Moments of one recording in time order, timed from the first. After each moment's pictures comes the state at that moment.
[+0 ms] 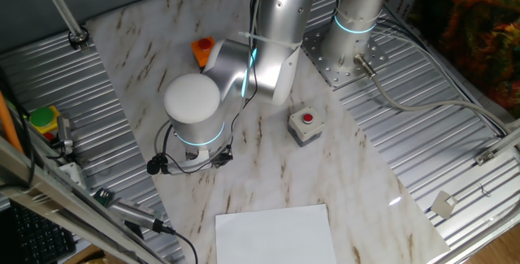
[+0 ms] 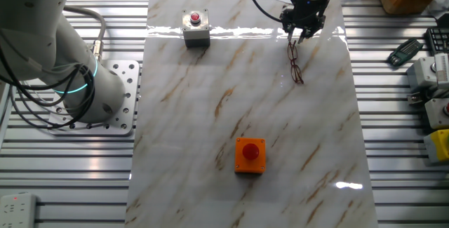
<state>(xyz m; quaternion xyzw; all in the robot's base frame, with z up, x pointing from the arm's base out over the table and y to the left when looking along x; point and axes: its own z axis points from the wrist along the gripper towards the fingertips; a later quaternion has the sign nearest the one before) 0.563 0.179 0.019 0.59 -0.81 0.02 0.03</state>
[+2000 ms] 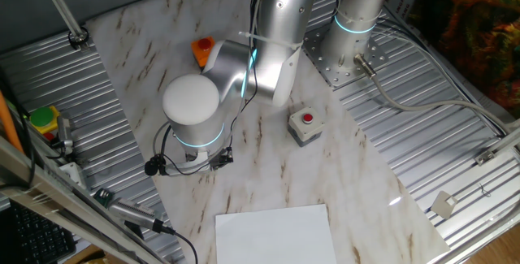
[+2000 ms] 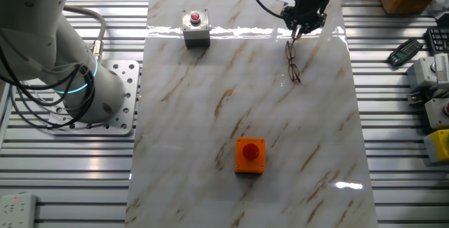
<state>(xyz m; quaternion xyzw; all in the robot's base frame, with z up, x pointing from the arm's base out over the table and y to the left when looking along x) 0.567 0.186 0.026 0.58 -0.82 0.02 0.03</state>
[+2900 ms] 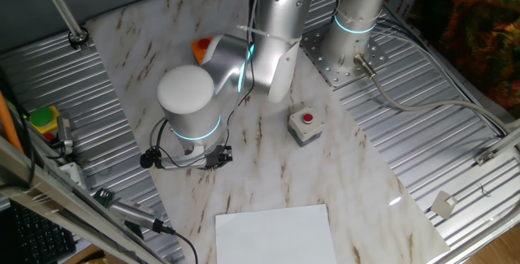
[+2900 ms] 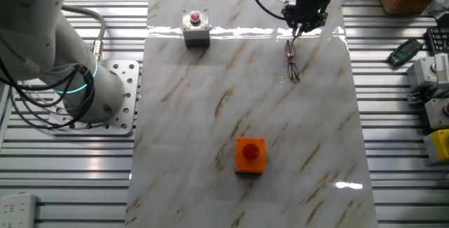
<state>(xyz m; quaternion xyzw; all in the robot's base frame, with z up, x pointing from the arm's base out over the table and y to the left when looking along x) 0.566 0.188 0.034 0.57 -0.82 0.00 0.01</state>
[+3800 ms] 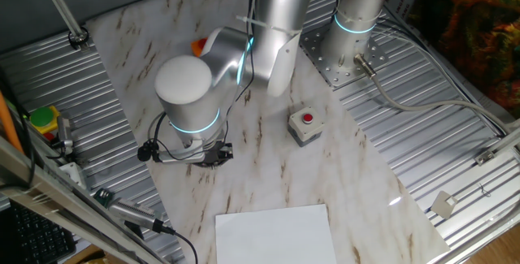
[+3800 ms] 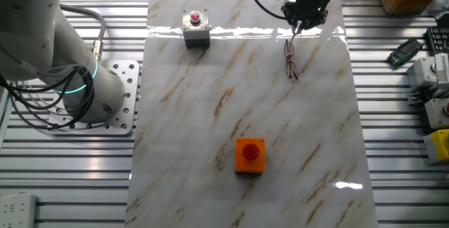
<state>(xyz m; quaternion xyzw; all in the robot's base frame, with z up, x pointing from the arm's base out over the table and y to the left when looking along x) 0.564 0.188 0.050 0.56 -0.83 -0.01 0.01</state>
